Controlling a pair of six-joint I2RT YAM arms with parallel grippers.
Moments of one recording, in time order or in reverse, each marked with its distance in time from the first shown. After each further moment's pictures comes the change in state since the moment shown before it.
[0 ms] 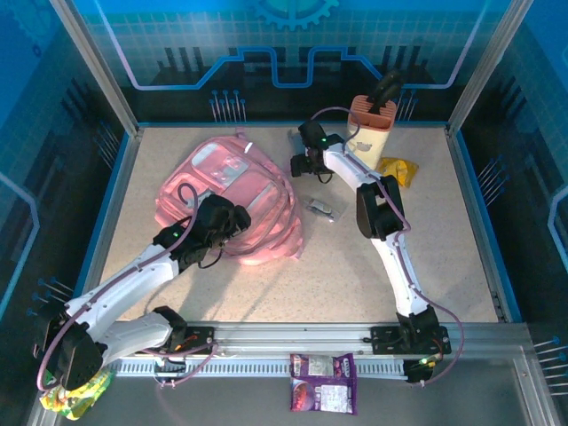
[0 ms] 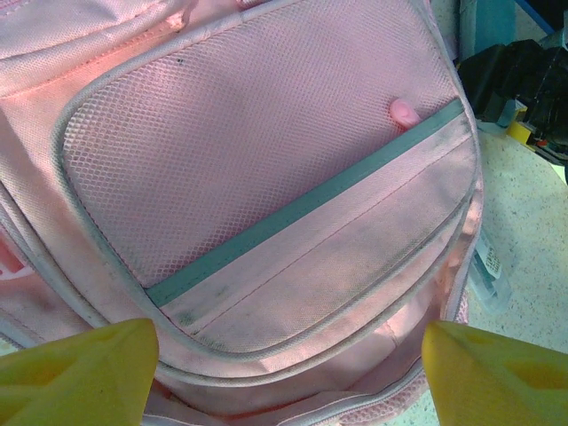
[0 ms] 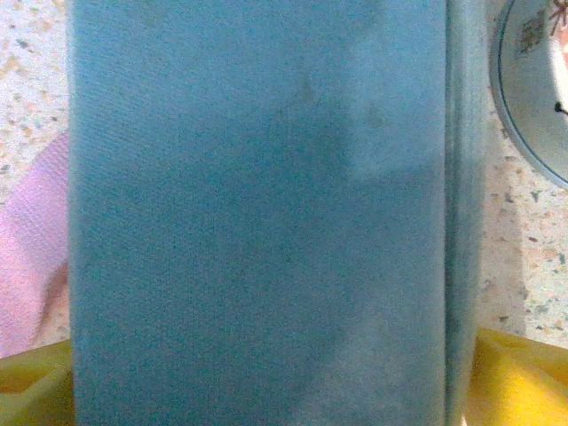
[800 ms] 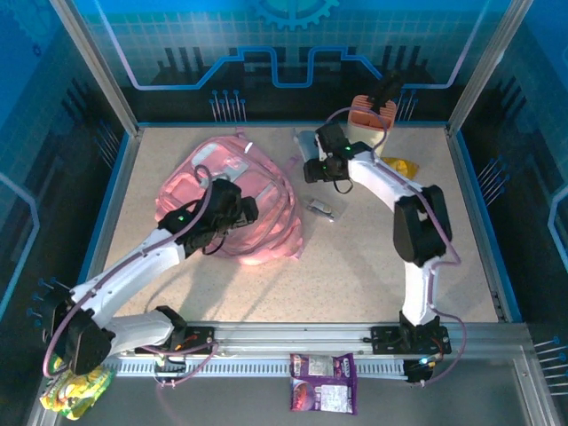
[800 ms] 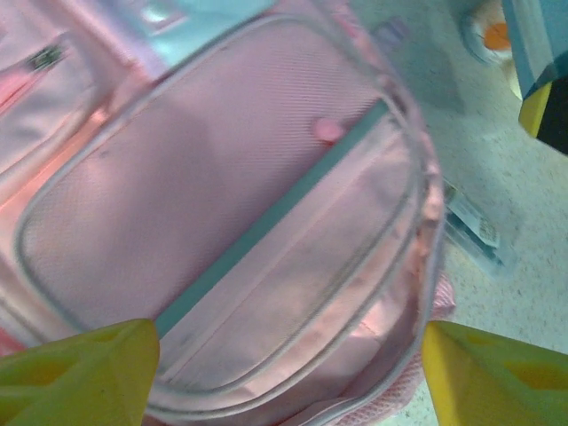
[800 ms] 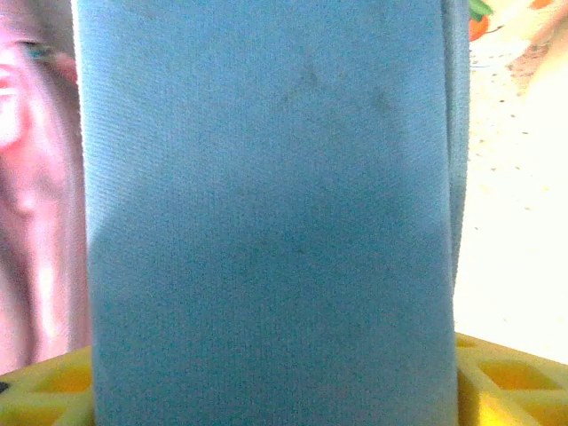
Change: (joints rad) left arm -0.030 0.130 0.206 -0.071 0.001 0.301; right arm 0.012 -0.619 -0.681 0.181 -0.072 -0.018
